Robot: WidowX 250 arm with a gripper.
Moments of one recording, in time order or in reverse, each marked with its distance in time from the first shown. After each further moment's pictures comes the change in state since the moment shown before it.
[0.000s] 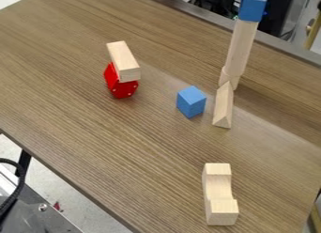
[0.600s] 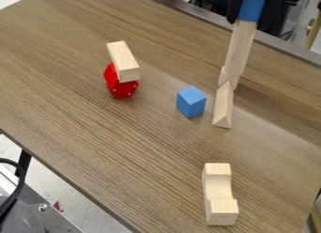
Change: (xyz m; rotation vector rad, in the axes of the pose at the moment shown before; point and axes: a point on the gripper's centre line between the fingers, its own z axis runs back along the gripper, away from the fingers) arm -0.005 0.001 -0.016 0.024 0.037 -0.006
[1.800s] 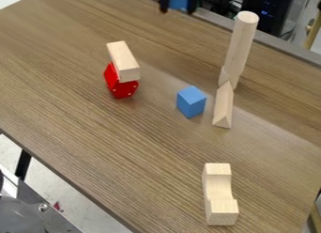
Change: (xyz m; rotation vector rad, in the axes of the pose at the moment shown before) arm 0.043 0.105 -0.048 0.075 0.081 0.300
